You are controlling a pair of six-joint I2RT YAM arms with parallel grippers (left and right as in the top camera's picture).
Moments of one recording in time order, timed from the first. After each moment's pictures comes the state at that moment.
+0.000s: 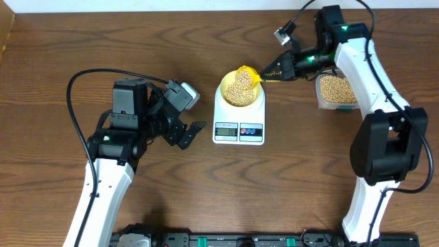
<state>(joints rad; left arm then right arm) -0.12 1.18 0.98 -0.65 0.50 0.51 0.14 2.12 1.86 -1.11 -1.01 -0.16</state>
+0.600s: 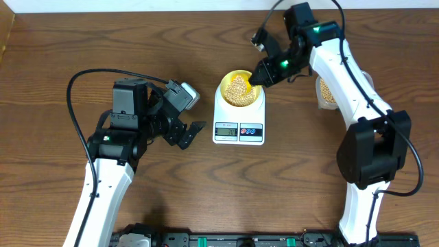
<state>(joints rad) -0.13 1.18 0.98 -0.65 0.50 0.51 0.29 2.12 1.94 -1.12 -0.64 -0.19</state>
